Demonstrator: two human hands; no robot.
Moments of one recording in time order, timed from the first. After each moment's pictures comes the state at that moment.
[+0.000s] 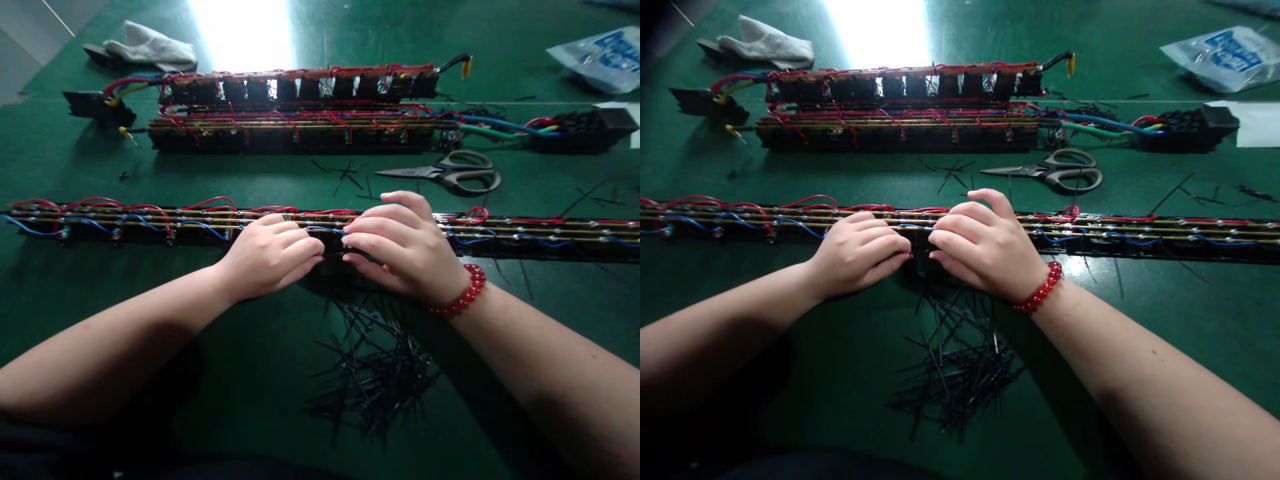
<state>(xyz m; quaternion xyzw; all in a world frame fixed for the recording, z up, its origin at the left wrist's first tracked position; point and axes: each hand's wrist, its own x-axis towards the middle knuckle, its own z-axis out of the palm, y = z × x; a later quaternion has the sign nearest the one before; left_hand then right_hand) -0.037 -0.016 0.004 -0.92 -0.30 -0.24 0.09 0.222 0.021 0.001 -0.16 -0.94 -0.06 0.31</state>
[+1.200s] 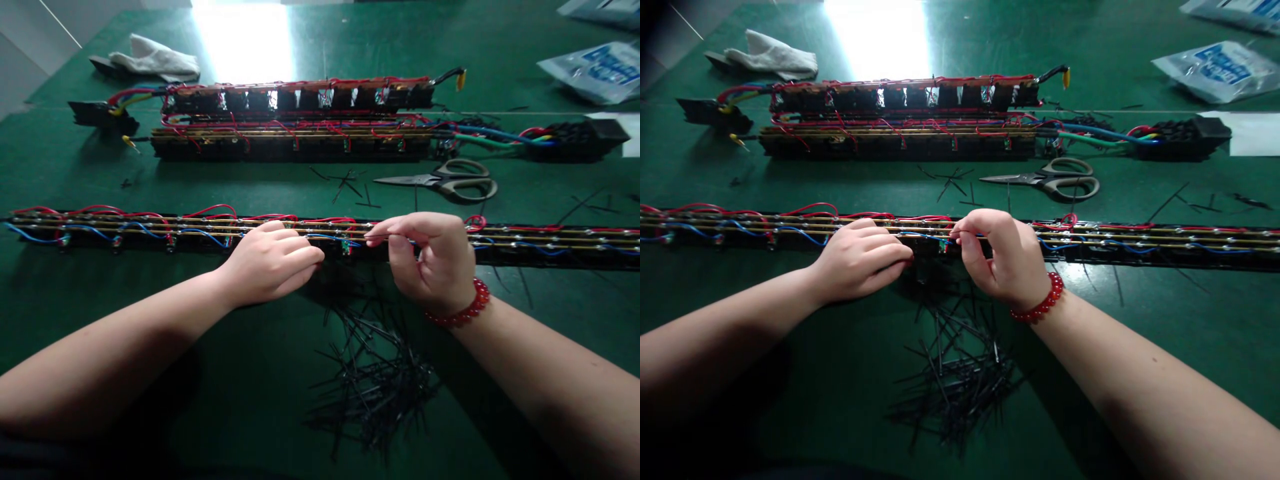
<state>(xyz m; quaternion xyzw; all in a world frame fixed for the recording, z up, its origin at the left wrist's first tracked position) -0.040 -0.014 0.001 -0.93 -0.30 -0.21 0.06 0.221 0.012 -0.007 -0.27 -0.83 0.12 0.48</state>
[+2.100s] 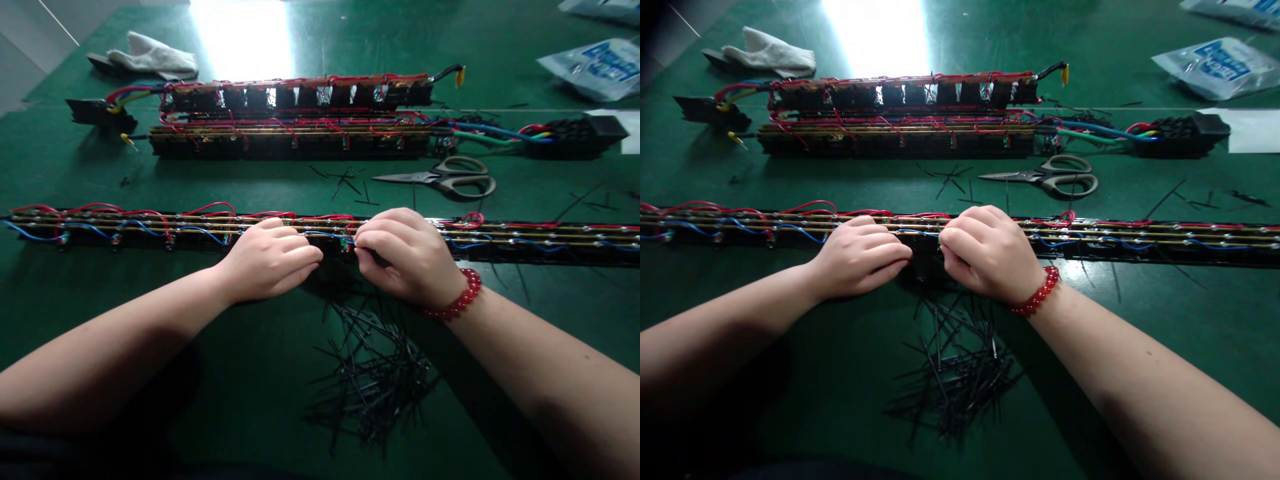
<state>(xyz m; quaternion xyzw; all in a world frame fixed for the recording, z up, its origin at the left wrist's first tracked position) -0.040 -0.014 0.002 -0.93 -0.30 -0.20 0.07 0.220 0.021 0.001 -0.20 -0.92 -0.03 0.35</state>
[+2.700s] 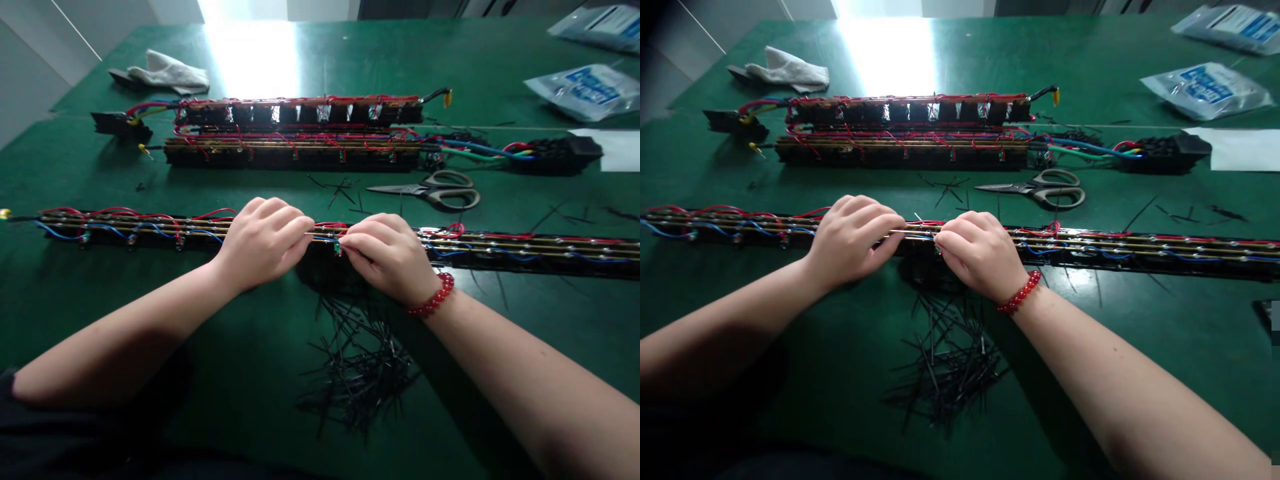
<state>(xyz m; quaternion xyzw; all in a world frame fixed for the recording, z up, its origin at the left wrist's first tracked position) -0.032 -0.009 0.020 -0.87 -0.41 -0.23 0.15 0.218 0.025 -0.008 -0.23 -0.91 -0.03 0.35</state>
